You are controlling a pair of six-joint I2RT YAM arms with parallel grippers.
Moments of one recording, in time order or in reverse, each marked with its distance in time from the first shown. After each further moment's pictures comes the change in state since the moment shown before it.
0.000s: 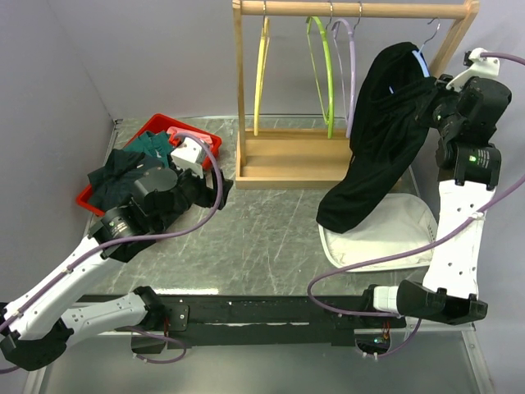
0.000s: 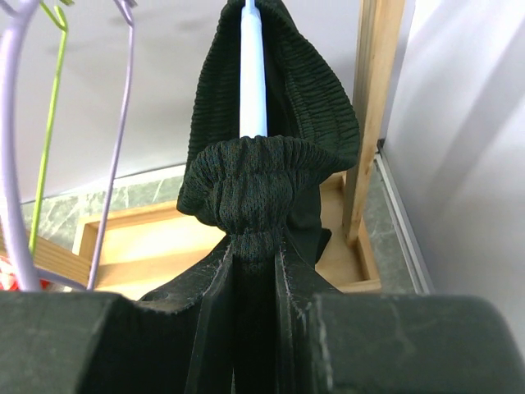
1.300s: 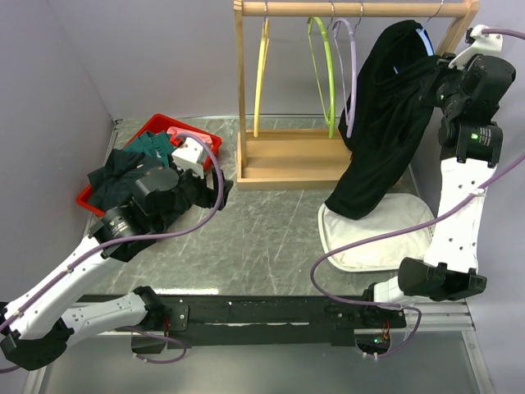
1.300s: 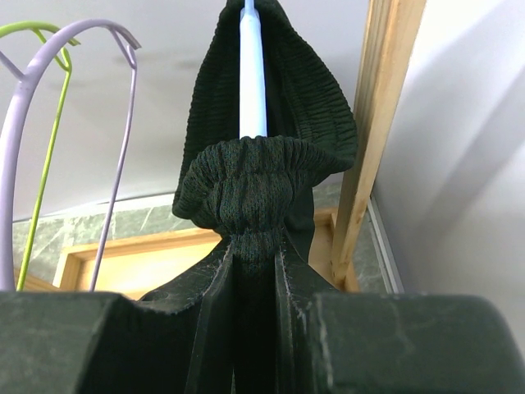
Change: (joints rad) left arm 0.000 0.005 0.002 -0.011 0.000 0.003; right arm 0.000 0.151 0.188 0.028 -0.012 -0.055
